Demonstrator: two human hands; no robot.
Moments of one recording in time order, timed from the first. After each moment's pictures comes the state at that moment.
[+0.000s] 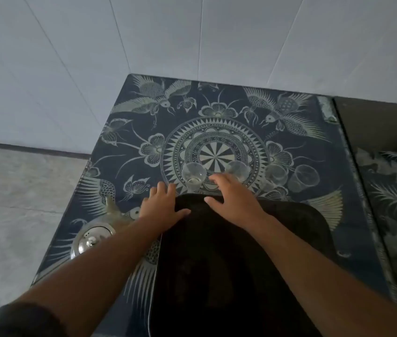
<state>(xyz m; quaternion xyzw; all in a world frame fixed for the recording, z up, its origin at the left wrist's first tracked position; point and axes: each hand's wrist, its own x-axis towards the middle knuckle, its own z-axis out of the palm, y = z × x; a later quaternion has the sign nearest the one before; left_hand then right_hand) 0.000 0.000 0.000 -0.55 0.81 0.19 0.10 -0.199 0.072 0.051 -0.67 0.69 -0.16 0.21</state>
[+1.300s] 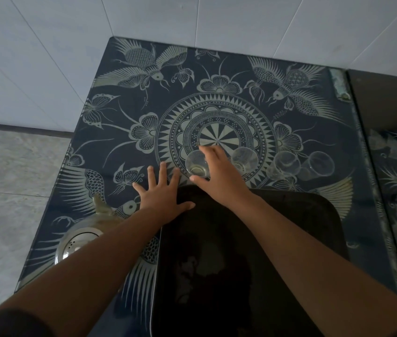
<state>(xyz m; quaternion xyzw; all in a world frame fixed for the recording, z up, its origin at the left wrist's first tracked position) -0.007 -0.023 -0.044 -0.53 0.81 0.21 0.17 -0.179 0.015 0.018 -0.64 0.70 -0.21 0.22</state>
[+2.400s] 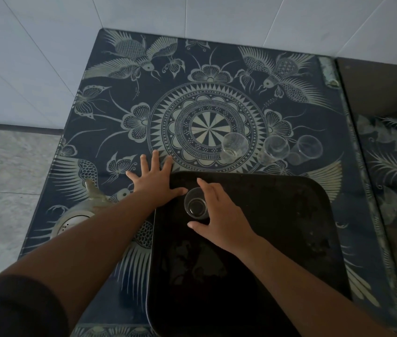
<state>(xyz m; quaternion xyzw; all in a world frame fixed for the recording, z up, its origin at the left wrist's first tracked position) -0.010 -0.025 -0.038 -0.53 0.80 0.22 0.17 -0.155 0.134 0.005 -0.65 0.70 -0.18 0.24</state>
